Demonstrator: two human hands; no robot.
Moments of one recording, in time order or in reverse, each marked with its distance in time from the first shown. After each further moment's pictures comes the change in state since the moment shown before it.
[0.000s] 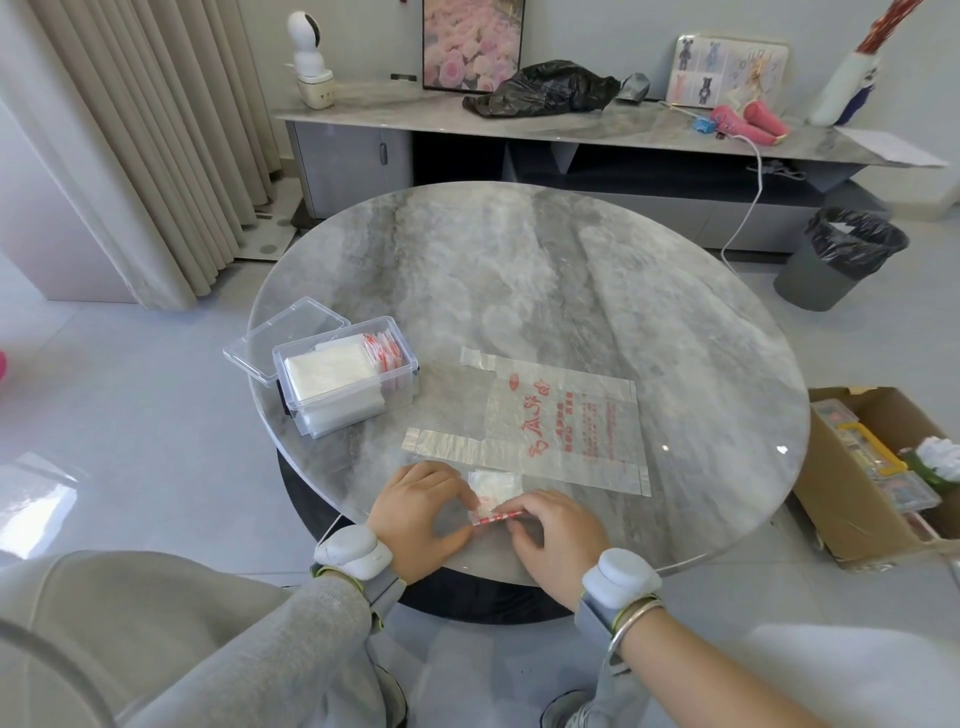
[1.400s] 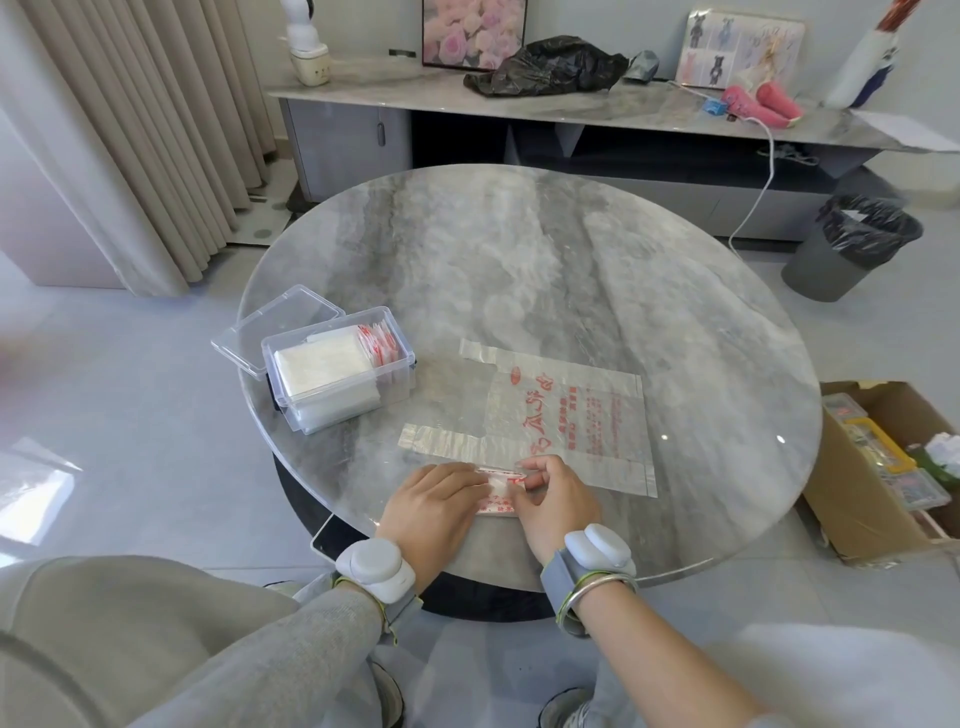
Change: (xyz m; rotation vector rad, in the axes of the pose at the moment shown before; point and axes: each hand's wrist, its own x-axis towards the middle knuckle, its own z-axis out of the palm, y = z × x) left_hand 0.011 -0.005 0.031 0.174 0.224 0.217; right_hand 0.035 0.001 0.019 0.144 0.173 0.411
